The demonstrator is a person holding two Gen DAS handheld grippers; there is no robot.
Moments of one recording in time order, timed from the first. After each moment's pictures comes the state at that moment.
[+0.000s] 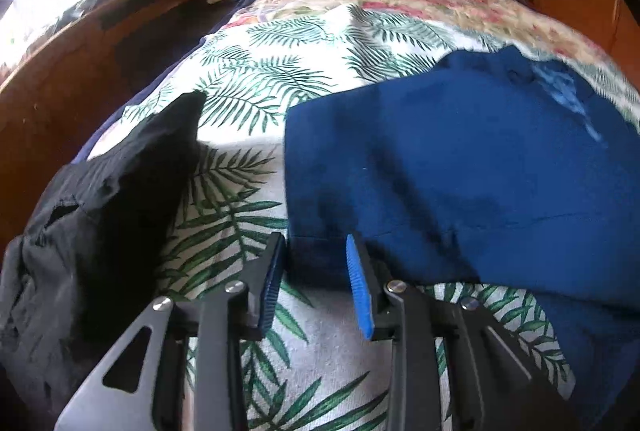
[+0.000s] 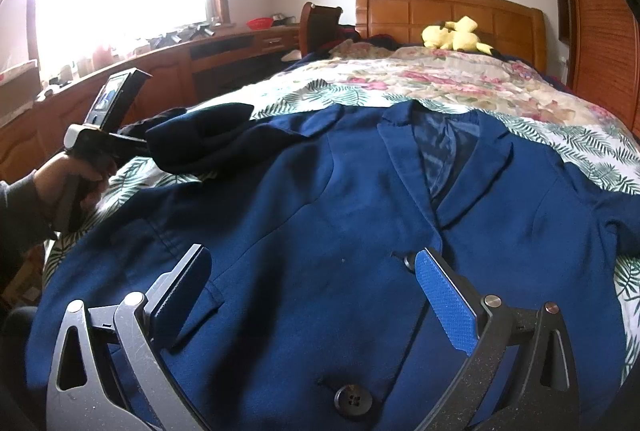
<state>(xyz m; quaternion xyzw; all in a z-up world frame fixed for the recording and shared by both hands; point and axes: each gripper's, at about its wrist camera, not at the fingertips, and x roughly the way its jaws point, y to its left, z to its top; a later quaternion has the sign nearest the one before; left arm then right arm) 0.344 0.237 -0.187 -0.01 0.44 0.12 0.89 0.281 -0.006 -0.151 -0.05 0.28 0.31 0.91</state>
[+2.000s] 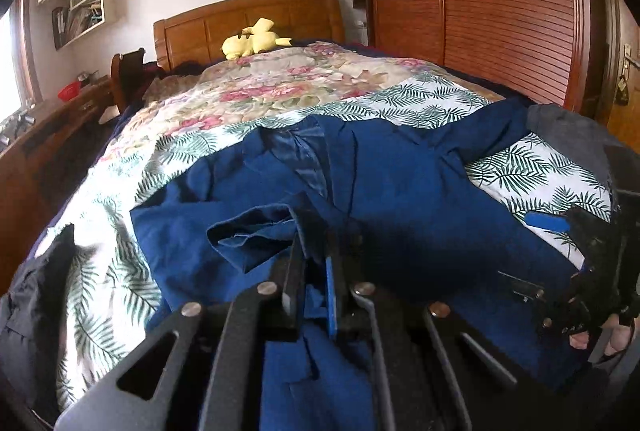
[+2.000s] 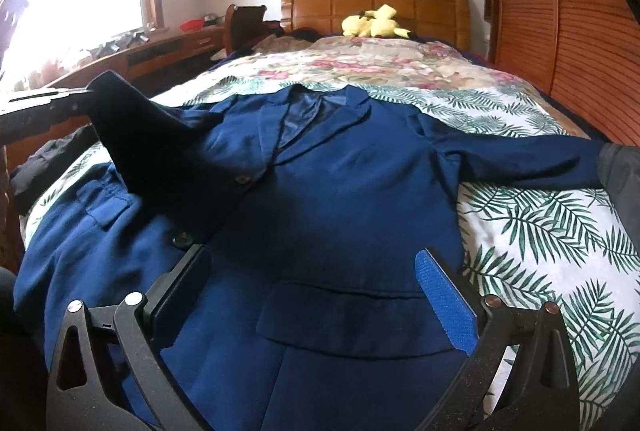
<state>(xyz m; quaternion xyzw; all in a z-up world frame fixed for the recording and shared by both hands) 0.217 -0.040 -0.064 0.05 0.31 -0.08 0.95 0.225 -0.154 -0.133 -0.05 0.30 0.19 0.93</state>
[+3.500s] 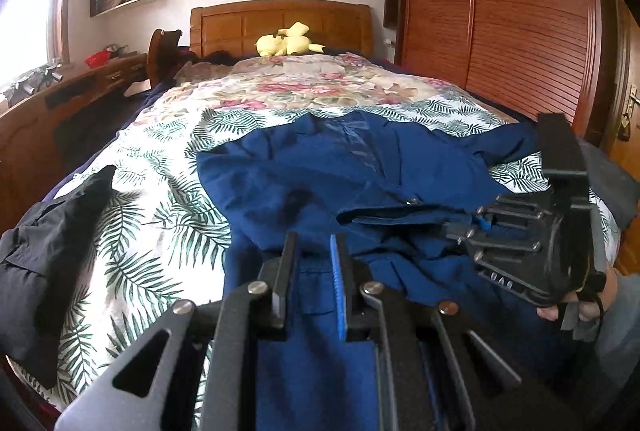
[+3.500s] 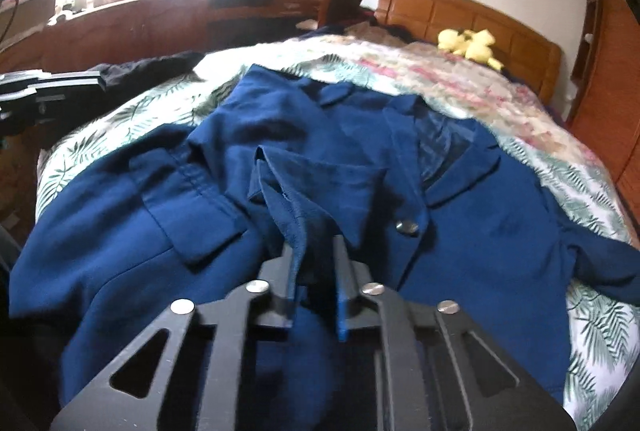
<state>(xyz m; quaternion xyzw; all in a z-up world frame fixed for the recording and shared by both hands) 0.153 0.061 -0.084 -0.01 0.29 -0.05 0.96 0.235 0.001 -0.145 -0.18 0.29 0.29 0.89</state>
